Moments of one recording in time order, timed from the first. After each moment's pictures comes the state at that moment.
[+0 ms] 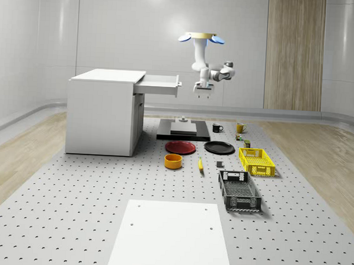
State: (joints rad) arm 1.25 -1.56 -1.46 -2.72 1.67 1.61 -0.04
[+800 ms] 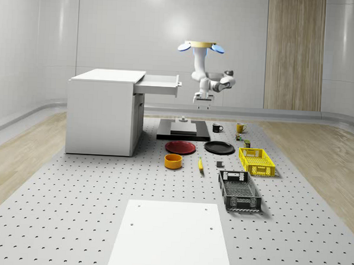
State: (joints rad) arm 1.25 -1.59 -1.46 -2.72 1.66 1.63 -0.05
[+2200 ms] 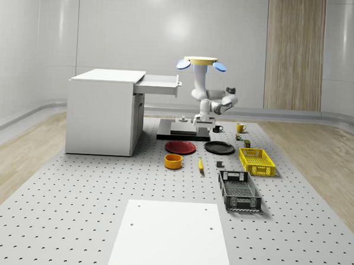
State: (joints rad) arm 1.26 -1.61 -1.46 -2.72 1.65 1.65 -0.05
